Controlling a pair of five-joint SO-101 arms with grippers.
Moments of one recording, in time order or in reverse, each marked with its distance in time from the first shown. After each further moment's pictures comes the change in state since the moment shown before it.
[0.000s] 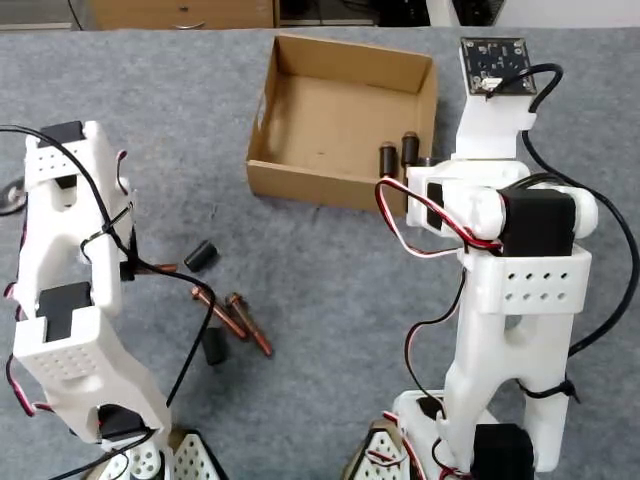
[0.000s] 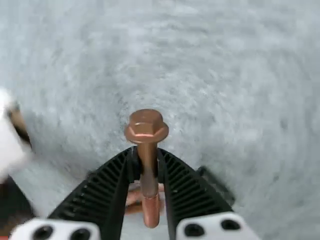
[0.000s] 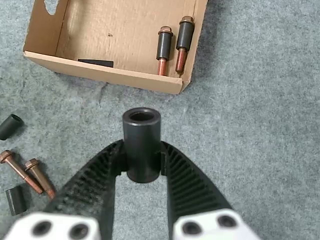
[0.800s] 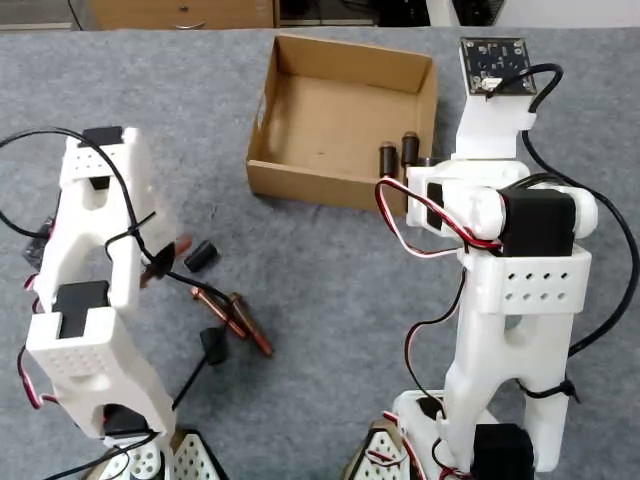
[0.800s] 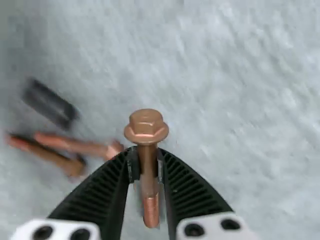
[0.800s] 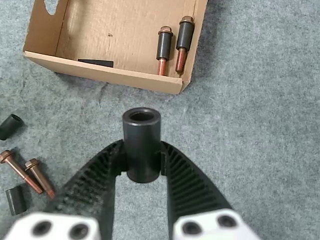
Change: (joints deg) left arm 6.2 0.1 4.5 -2.5 58.8; right arm 0.0 0.0 0.0 0.0 0.0
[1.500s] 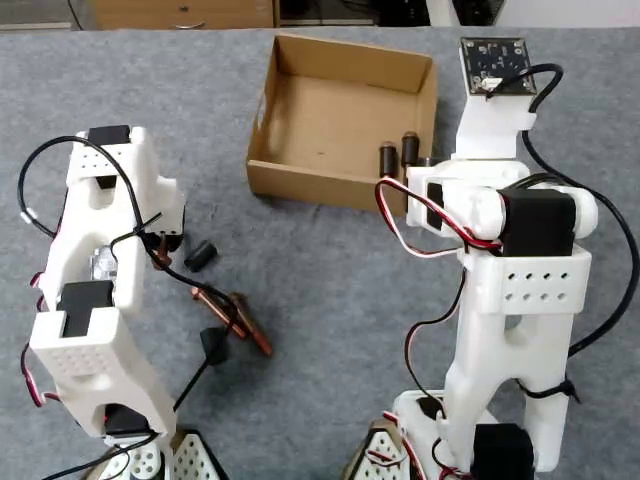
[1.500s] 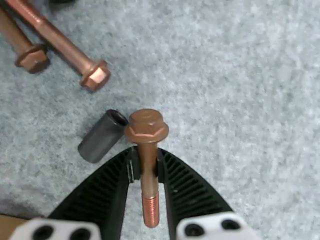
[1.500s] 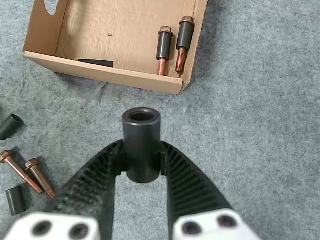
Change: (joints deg) left arm 1.9 0.0 0.1 -12.1 44.7; right arm 0.0 0.0 0.0 0.0 0.0
